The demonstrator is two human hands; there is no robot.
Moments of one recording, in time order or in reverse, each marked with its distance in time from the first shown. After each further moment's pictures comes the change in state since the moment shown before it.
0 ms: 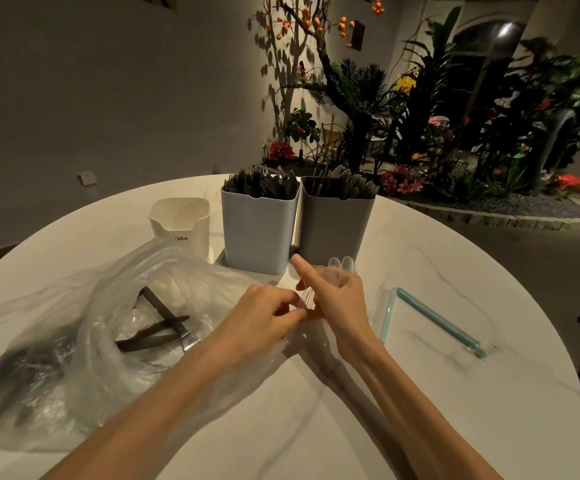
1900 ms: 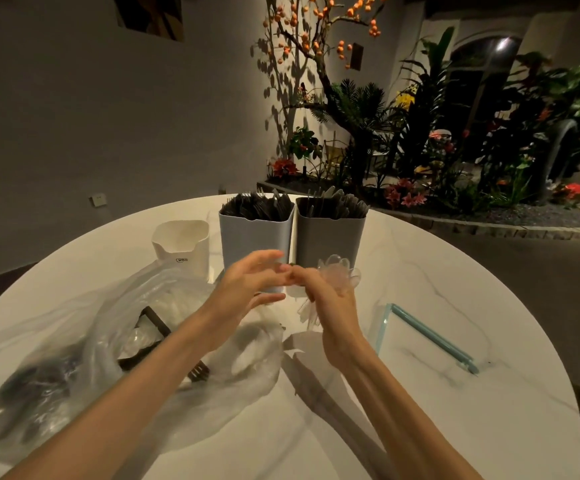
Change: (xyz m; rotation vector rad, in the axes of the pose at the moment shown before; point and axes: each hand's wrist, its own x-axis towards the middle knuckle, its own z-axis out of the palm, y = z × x) left_hand 0.022 0.017 -0.040 -0.764 0.047 -0.135; right_hand -0.013 -0.035 -0.012 0.320 -0.074 0.036
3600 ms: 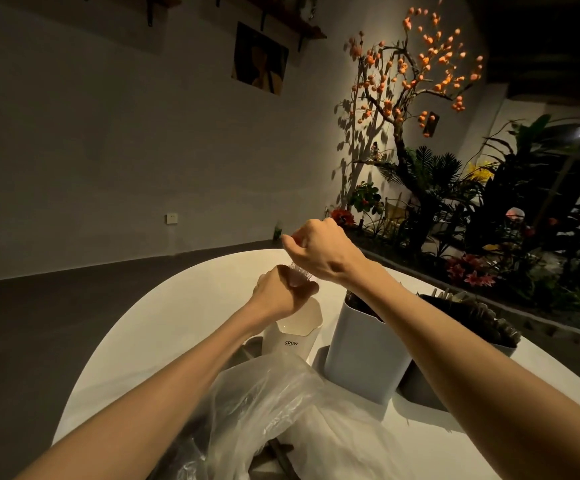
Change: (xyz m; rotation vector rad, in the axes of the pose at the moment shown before) left_hand 0.090 0.036 -0.174 0.516 0.399 0.006; right_hand 0.186 -0.047 0.247 -1.330 -0.462 -0.801
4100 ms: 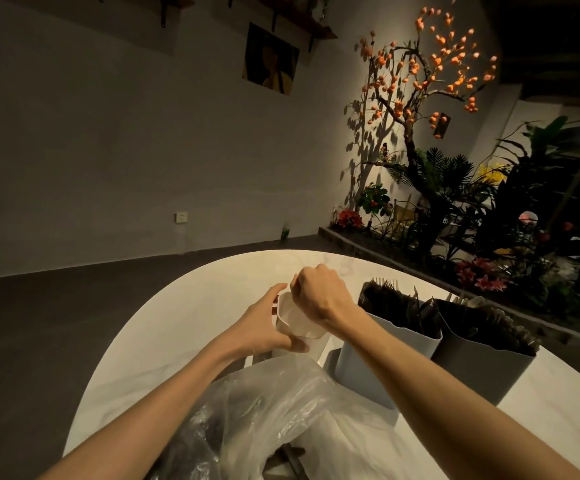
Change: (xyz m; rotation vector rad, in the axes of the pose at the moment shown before) left_hand -0.021 -0.060 -0.016 -0.028 -0.226 -0.046; right_hand -0.033 -0.006 0.057 -0.142 -0.152 0.184
